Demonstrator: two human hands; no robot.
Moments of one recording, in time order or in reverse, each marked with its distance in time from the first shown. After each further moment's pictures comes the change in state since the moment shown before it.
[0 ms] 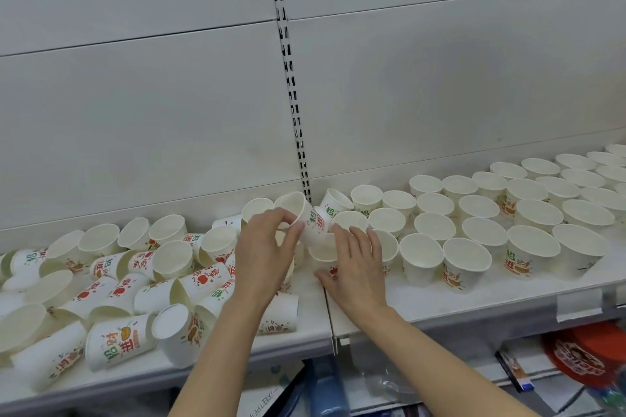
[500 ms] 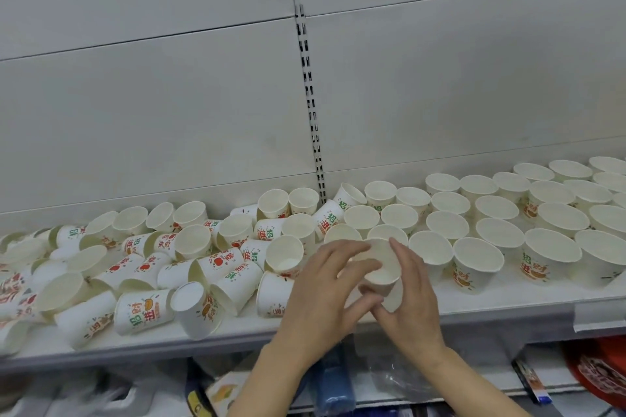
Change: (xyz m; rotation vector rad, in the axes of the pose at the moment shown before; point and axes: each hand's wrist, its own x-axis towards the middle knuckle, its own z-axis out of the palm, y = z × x) left_hand -0.072 0.041 0.030 0.090 -0.140 0.468; right_hand -0.060 0.038 -0.048 0.547 0.171 0.023
